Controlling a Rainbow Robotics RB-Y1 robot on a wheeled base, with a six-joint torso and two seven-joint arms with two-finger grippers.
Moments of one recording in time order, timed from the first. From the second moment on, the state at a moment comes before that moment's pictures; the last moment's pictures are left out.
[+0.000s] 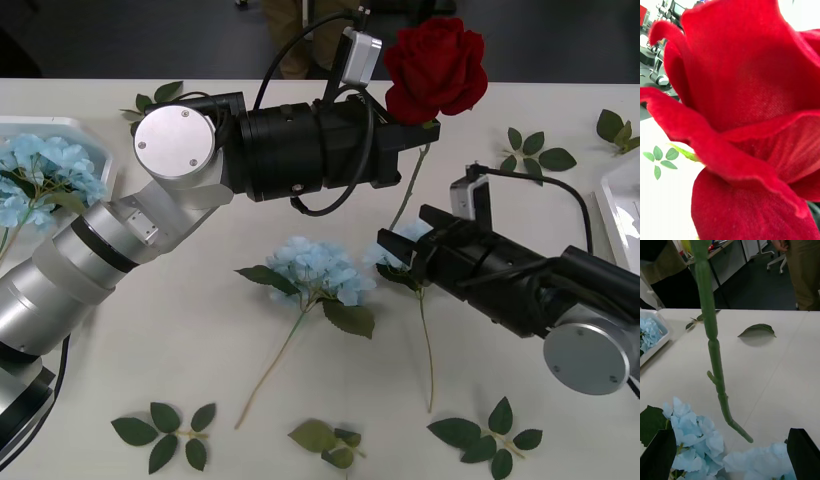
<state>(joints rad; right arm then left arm) -0.11 -0.81 0.54 -1.92 -1.14 0.14 1.85 -0.71 0.45 -0.57 -1.59 1.93 0.60 -2.42</state>
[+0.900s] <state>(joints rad) -0.20 -0.69 0.55 -1.85 -1.16 0.11 1.86 -0.71 0.45 -0.57 -1.59 1.94 0.60 -2.42</state>
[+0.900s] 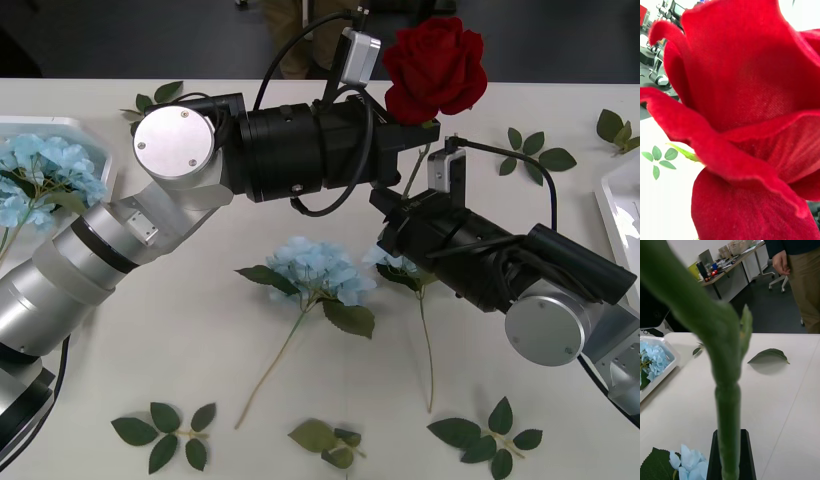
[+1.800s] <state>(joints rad) -0.20 -0.69 0.55 -1.85 -1.20 0.10 1.86 -0.69 0.45 -0.57 -1.59 1.97 0.60 -2.42</state>
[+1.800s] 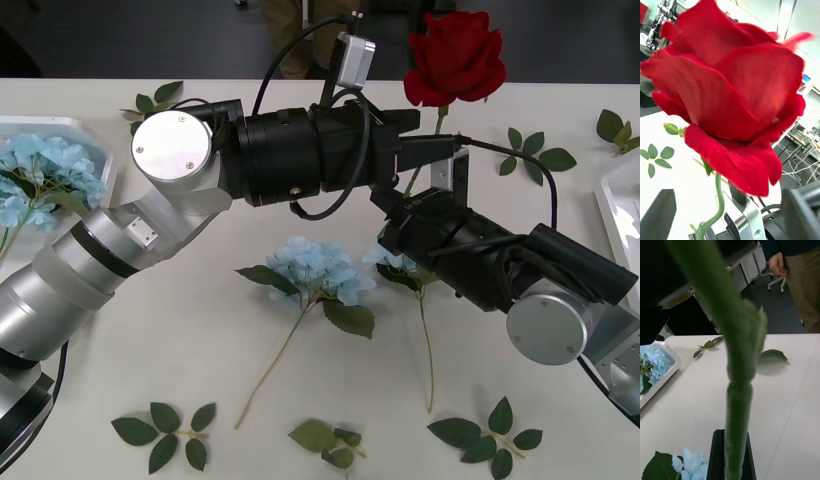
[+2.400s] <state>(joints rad) -0.20 -1.03 0.50 -1.88 -1.63 0.32 1.86 -0.69 0.54 -0.57 -1.57 1.98 0.66 -2.42</state>
